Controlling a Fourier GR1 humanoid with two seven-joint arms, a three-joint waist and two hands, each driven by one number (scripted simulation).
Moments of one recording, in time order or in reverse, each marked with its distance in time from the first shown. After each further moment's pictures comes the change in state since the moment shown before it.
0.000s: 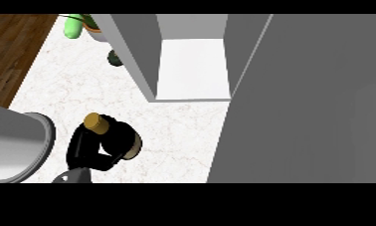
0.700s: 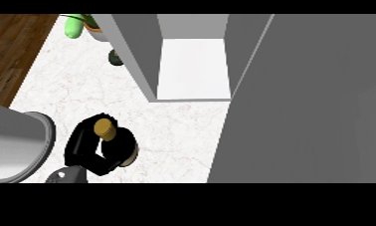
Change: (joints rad) left arm 0.006 0.045 -0.078 -0.058 -0.052 -0.044 0.014; right arm 0.037 -0.036 -0.010 0.003 -0.013 -0.015 -0.064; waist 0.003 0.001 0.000
